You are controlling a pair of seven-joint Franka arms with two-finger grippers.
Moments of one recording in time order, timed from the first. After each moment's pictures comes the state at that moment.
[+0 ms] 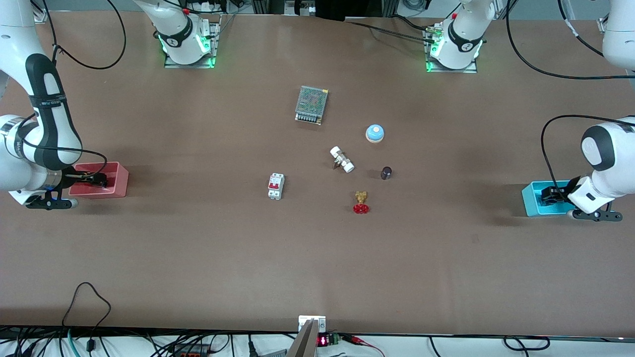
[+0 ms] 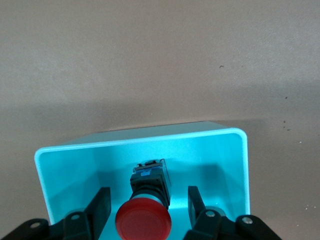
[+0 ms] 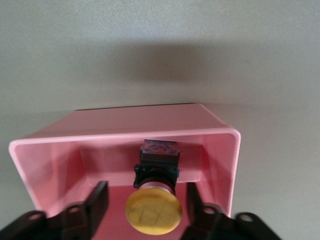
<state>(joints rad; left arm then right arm) 0.41 0.58 -0.05 -1.81 0.16 2.35 0.30 -0.22 0.58 -0.11 -1.75 -0.06 2.08 -0.28</state>
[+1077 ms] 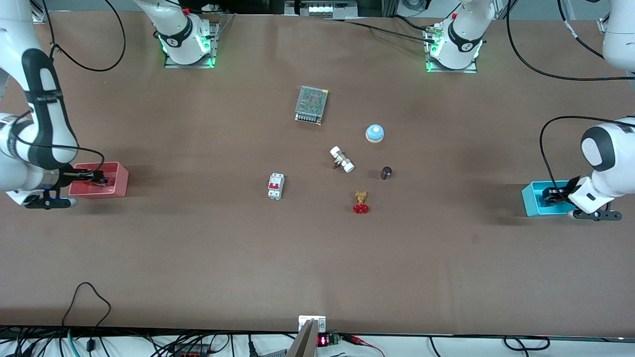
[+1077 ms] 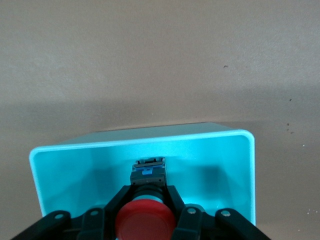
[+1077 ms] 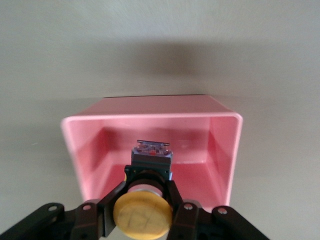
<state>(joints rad) 0.42 0.59 -0.06 -1.80 0.14 2.36 0.30 -0.21 0.51 -0.09 -1.71 -0.06 1.94 -0.29</state>
